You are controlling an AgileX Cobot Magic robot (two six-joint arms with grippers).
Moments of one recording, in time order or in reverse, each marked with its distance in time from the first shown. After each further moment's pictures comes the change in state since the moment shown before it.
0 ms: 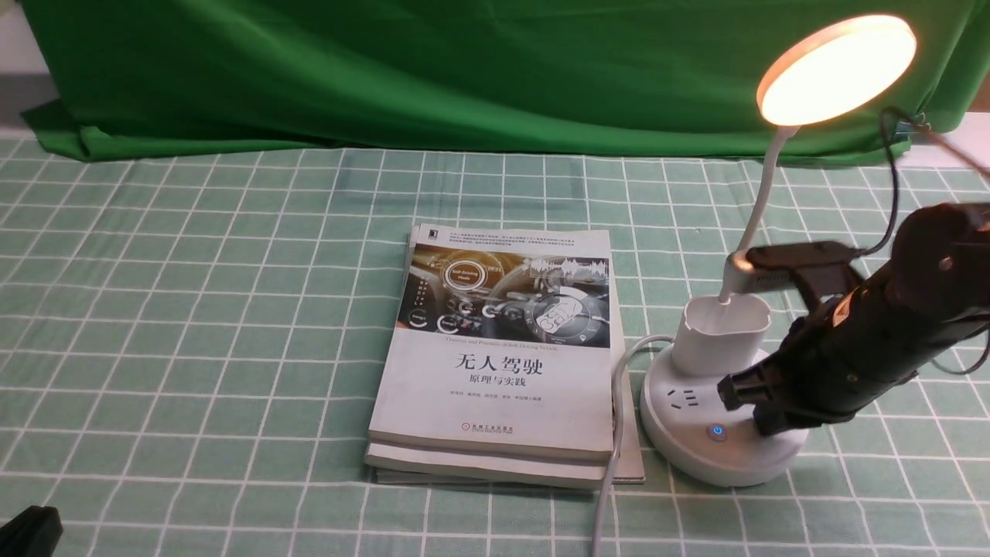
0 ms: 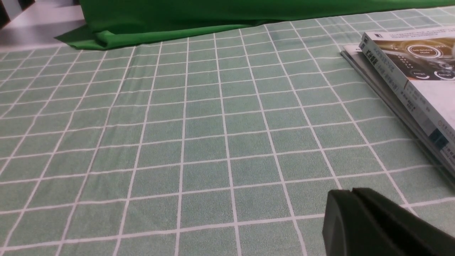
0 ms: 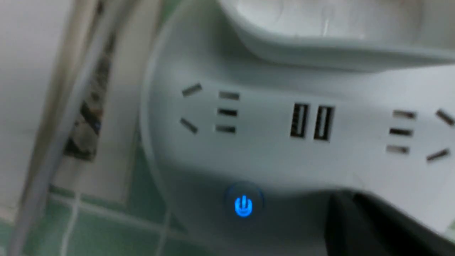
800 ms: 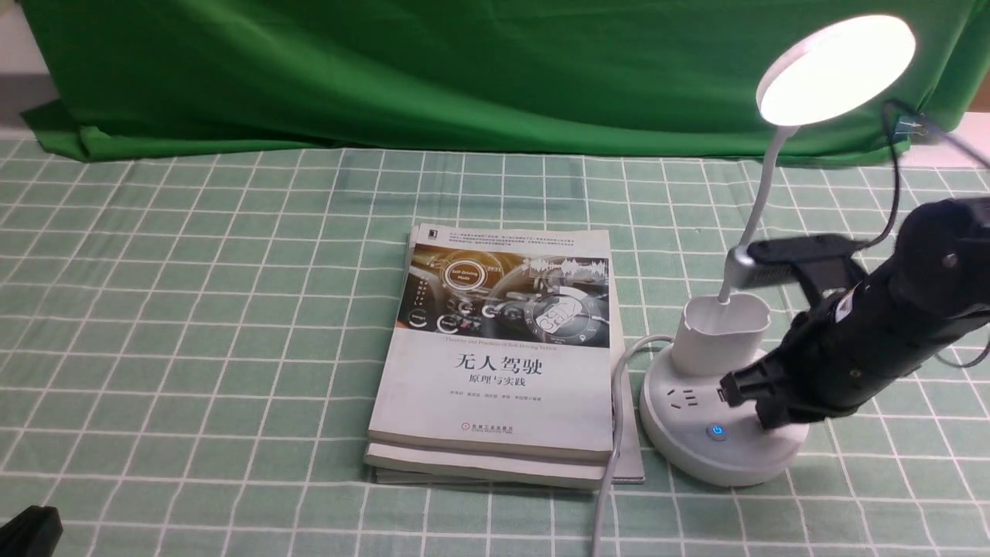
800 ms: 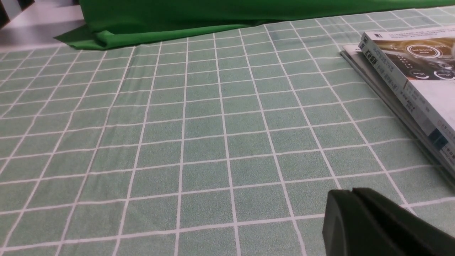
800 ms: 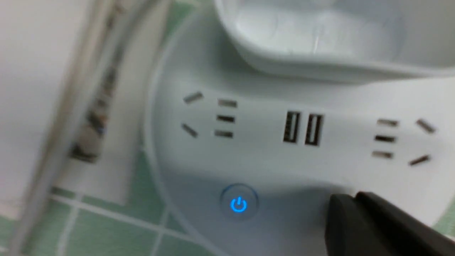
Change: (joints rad) right arm 0.000 -0.009 -0.003 -0.016 0.003 -0.005; left arm 0.000 0.000 0.000 0.000 0.000 0.000
